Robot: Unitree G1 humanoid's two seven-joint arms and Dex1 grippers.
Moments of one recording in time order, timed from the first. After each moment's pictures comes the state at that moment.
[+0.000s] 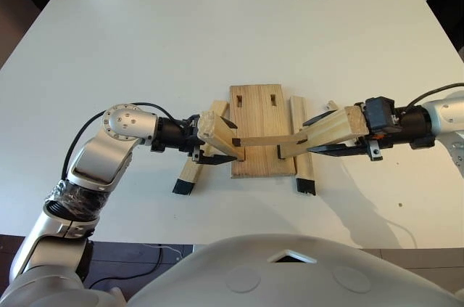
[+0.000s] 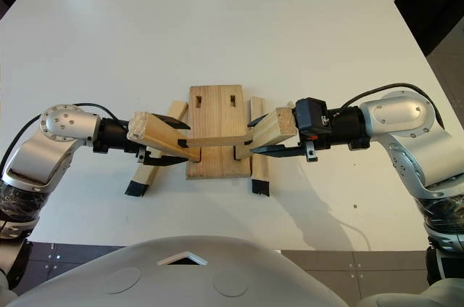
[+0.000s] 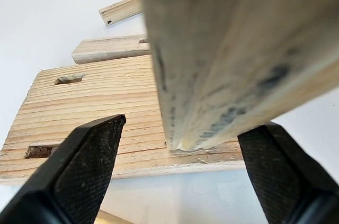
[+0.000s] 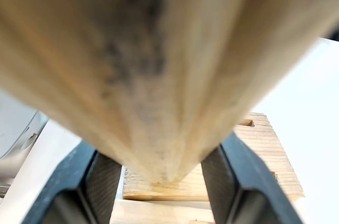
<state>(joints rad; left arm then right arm) -0.17 0.76 -0.25 -0.30 -0.28 0.28 -1.23 -0.13 -0.99 0.11 -0.43 0.65 0.28 1.25</state>
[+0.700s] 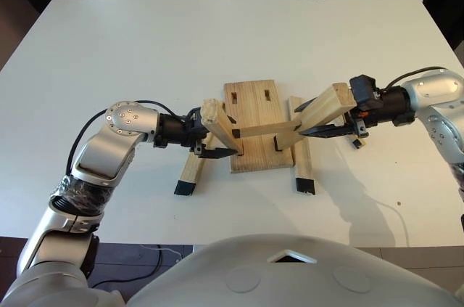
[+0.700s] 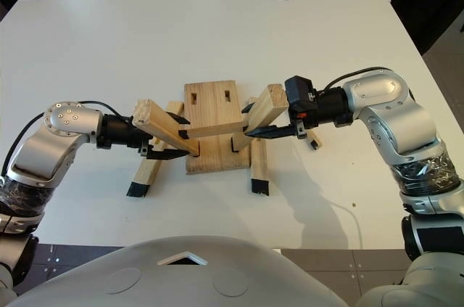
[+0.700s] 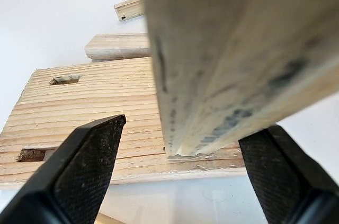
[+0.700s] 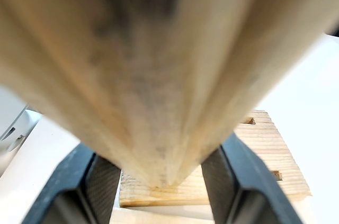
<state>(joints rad) -0.20 0.73 -0.26 -0.26 -0.28 0.33 -1.20 -0.35 -0.89 0.25 -0.14 0.62 0.25 1.34</state>
